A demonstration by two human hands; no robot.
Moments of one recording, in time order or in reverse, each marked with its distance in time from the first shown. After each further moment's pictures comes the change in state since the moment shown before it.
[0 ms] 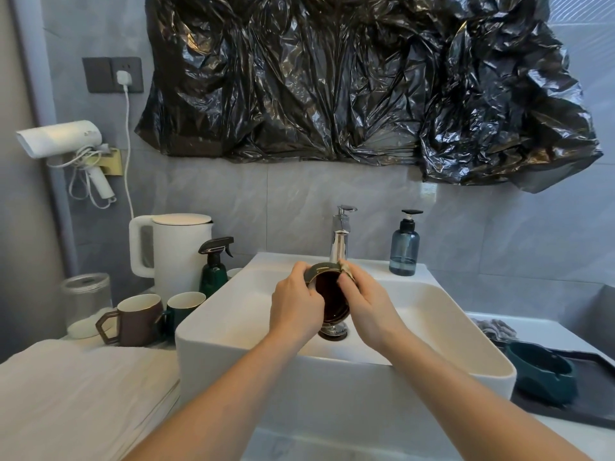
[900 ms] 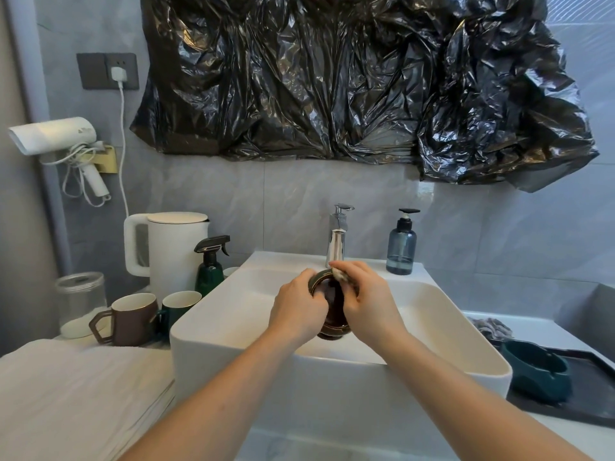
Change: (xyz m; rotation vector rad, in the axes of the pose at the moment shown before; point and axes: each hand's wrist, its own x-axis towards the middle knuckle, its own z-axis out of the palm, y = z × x) left_hand 0.000 -0.001 0.004 -0.023 -0.182 -0.022; right_hand 0.005 0.004 0.000 -0.230 0.148 -0.134
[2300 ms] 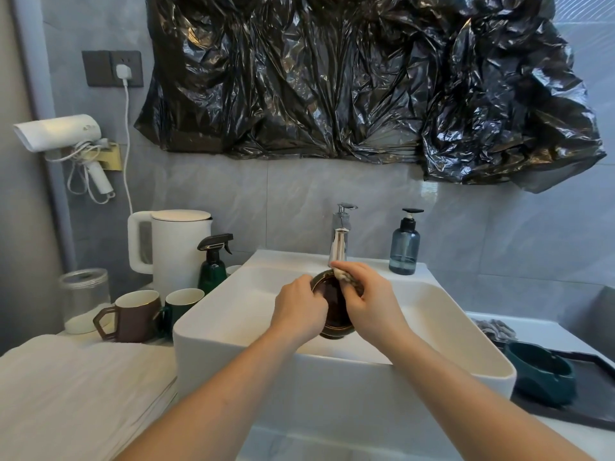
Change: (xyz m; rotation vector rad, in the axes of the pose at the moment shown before) left_hand 0.008 -0.003 0.002 0.186 -0.001 -0.082; right_hand -0.001 -0.002 0.000 0.076 -0.012 0.062
